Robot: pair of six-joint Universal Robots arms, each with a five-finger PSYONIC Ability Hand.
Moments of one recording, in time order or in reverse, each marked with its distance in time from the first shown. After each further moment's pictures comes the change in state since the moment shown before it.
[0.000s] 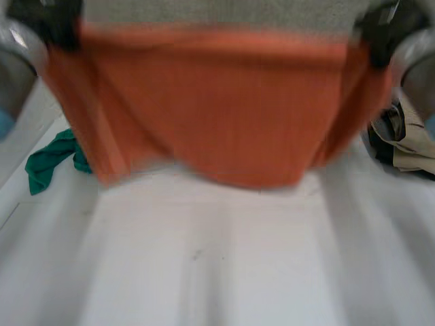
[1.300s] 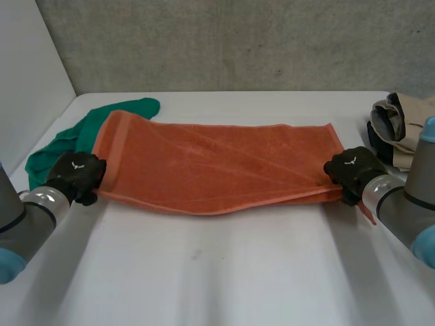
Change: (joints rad) left arm 0.166 0.030 -0.944 0.252 0.168 0.128; right arm -0.054 -0.046 0.786 -0.115 -0.132 -0.016; left_hand -0.092 -0.132 -0.137 -0.144 -0.105; right_hand 0.000 0.000 0.000 0.001 0.012
